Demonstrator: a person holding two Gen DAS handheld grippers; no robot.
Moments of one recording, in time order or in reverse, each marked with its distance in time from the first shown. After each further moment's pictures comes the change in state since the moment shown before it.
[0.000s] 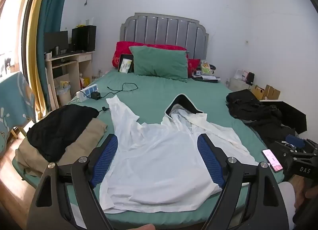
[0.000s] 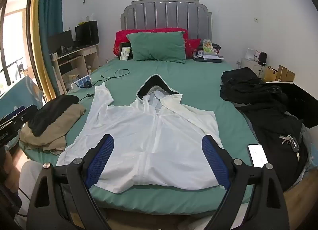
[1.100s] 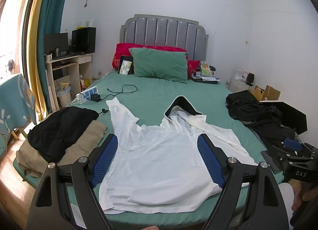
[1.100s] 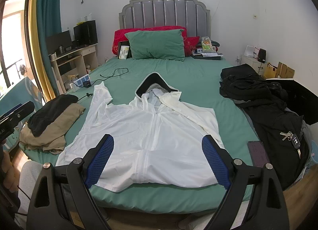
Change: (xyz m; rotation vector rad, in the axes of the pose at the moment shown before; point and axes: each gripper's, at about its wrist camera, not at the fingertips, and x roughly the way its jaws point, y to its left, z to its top) left arm -0.003 -0.003 0.001 -0.004 -0.023 -0.002; right arm 0.002 0.000 -0.001 0.013 -0.004 0.007
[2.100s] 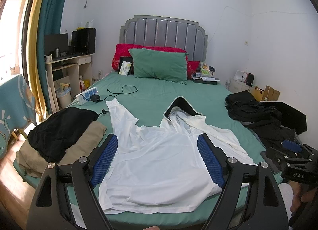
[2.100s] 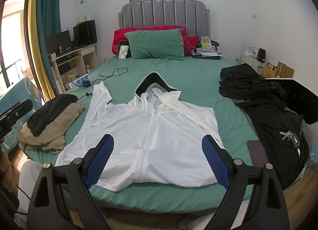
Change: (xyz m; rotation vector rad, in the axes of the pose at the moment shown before) left arm 0.000 -0.002 -0.001 0.002 -0.004 0.002; right arm 0.000 -0.001 0.000 0.001 0.001 0.000
